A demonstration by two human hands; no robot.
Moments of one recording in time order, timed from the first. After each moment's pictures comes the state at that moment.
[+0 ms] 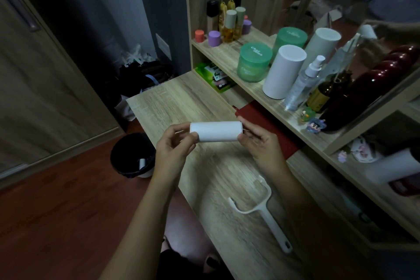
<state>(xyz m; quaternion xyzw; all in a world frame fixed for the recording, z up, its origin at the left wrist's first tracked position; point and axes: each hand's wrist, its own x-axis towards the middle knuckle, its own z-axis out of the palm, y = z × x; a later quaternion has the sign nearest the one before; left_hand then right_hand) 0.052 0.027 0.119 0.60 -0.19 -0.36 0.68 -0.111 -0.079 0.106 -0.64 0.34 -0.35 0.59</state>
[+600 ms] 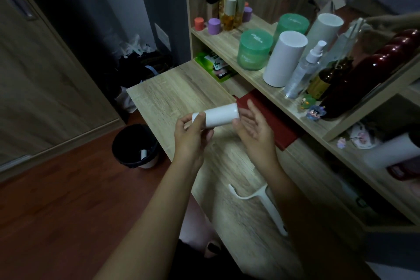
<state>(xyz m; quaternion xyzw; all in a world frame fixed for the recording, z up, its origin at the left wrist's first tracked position) 0.027 -0.006 0.112 0.54 0.01 -0.43 0.72 -0.099 -0.060 0.103 -0.63 0.39 -0.39 0.55</state>
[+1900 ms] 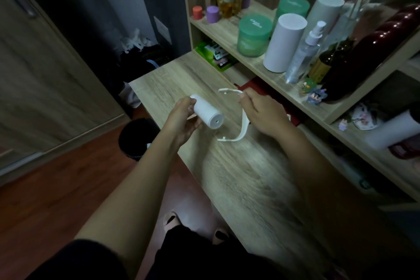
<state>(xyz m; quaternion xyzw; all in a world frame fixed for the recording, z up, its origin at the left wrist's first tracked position) 0.073 -0.010 0.102 0.56 -0.06 -0.53 0.63 -0.107 -0.097 0.129 -0.87 0.42 -0.13 0.22</state>
